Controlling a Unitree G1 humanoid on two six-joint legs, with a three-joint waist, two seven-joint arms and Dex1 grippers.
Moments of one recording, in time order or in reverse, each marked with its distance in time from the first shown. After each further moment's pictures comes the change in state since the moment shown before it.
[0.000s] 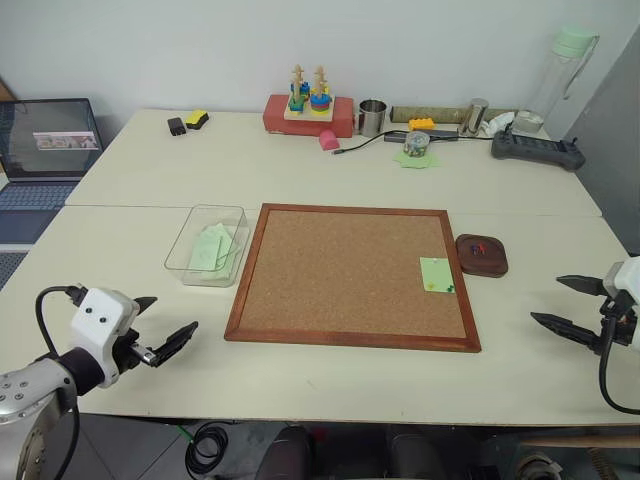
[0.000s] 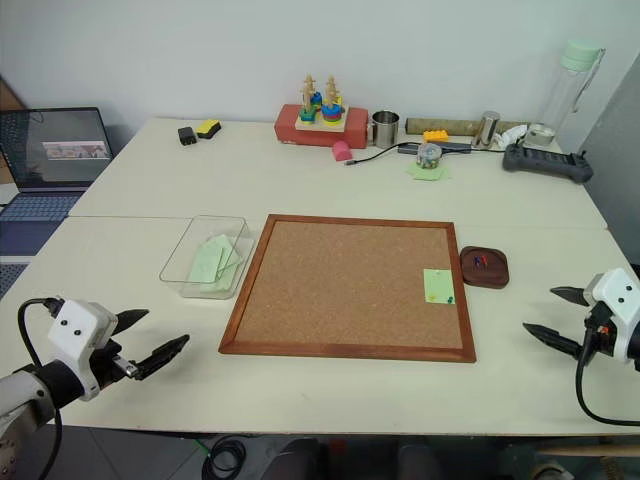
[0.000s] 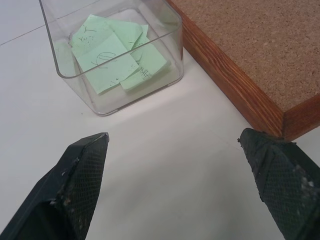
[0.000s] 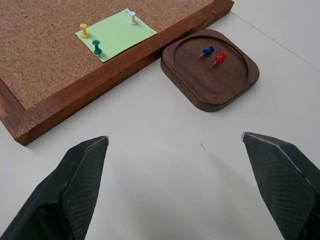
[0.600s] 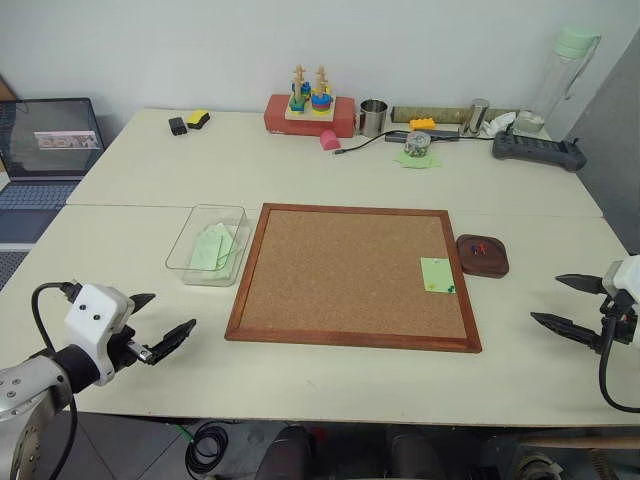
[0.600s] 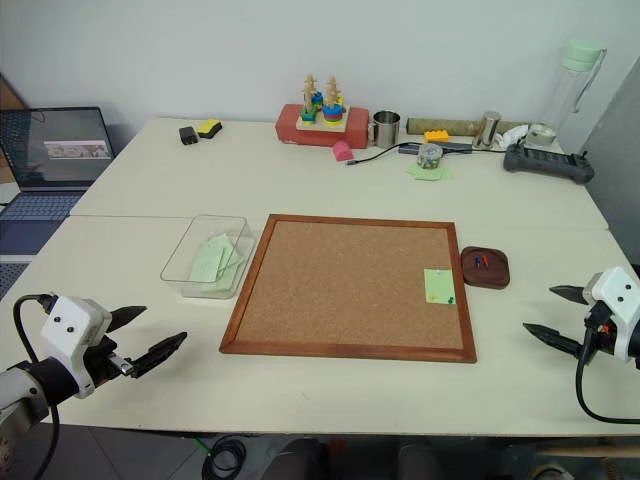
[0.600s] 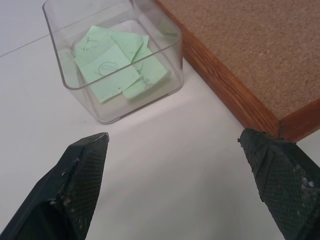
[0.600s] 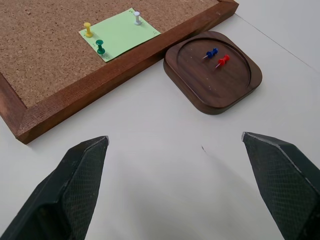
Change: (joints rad) left arm -0.015 0.005 0.019 -0.002 -0.019 -0.001 -0.053; right arm -0.009 -0.003 0.001 0.001 -0.012 -0.002 0.016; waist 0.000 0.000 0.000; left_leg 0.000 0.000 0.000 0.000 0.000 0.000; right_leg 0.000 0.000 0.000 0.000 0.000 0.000
